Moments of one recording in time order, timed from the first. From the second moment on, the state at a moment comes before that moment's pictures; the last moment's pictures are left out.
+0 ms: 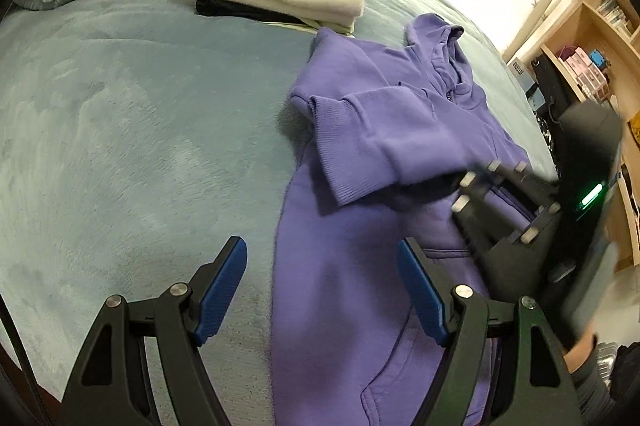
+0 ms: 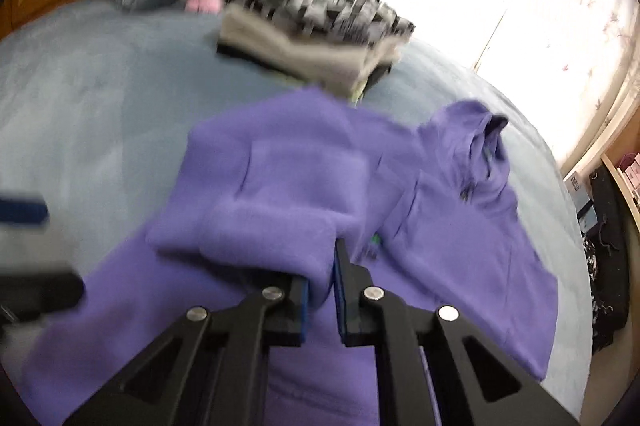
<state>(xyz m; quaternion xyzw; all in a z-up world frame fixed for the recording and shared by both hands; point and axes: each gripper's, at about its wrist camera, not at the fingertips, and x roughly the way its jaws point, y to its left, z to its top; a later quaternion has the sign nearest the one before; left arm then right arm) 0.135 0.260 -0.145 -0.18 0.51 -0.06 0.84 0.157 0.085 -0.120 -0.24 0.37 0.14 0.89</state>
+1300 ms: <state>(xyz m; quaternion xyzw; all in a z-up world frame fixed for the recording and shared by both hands) 0.154 0.208 -0.153 -0.14 0.52 -0.09 0.84 0.159 0.020 -0.166 -0.42 0.33 0.16 0.83</state>
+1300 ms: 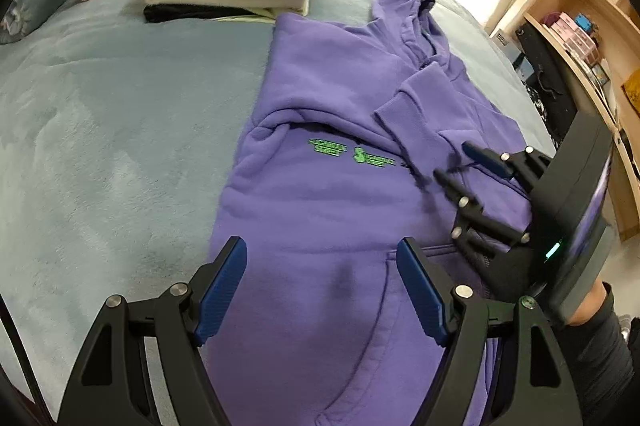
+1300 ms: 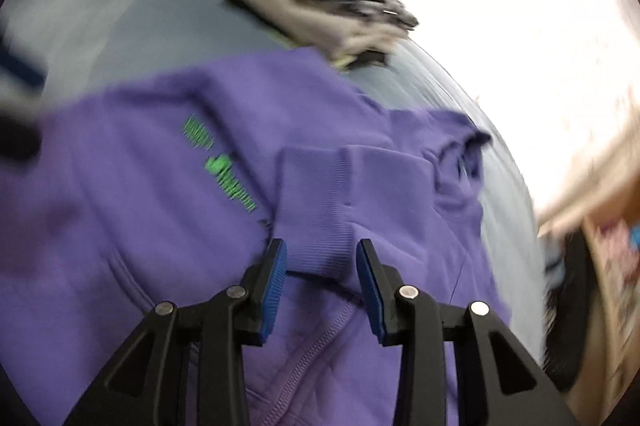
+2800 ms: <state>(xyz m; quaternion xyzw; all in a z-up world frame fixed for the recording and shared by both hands) 0.200 0.227 -0.193 -0.19 0.53 -0.06 0.82 0.263 0.034 -0.176 -0.16 0.47 0.12 0.86</state>
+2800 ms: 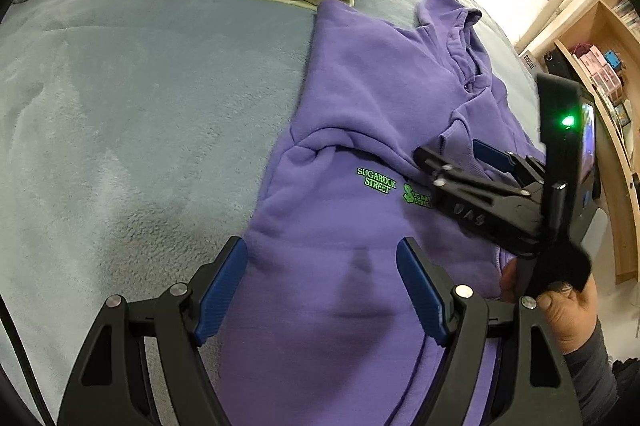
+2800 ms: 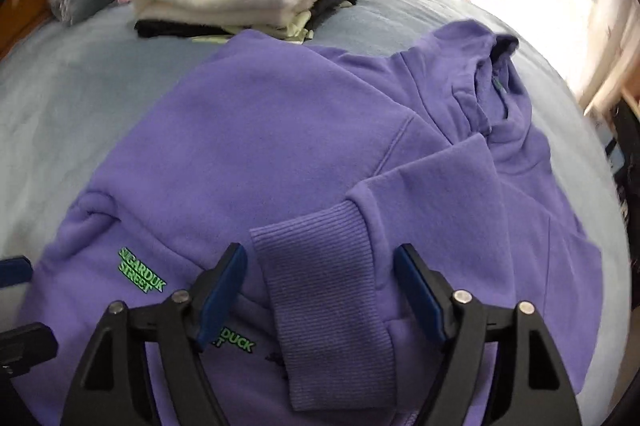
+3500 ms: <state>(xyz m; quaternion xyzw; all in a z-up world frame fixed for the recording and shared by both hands) 0.232 0.200 -0.160 -0.13 0.51 -0.08 0.85 0.281 -0.248 -0.140 0.17 0.48 0.04 0.86</state>
